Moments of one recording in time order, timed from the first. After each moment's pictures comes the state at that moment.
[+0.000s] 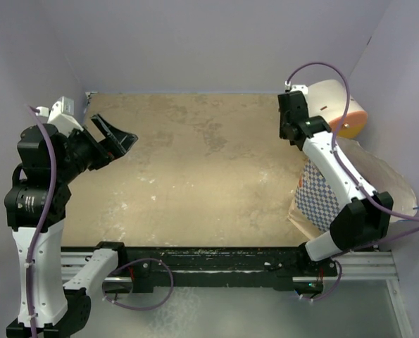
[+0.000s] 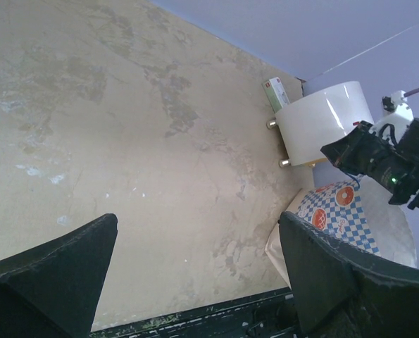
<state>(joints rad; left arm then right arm) -0.04 0.89 1.55 -1.02 0.28 -0.62 0.30 1.53 1.44 -0.72 0.54 0.20</state>
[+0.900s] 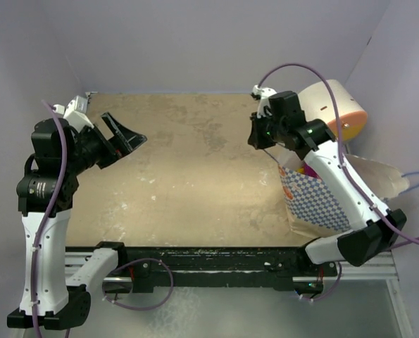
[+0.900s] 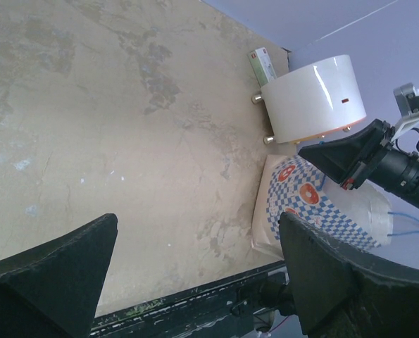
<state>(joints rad) -0.04 0.92 1.45 -0.95 0.40 -0.67 0.43 1.38 1.50 -0.85 -0.07 0.16</state>
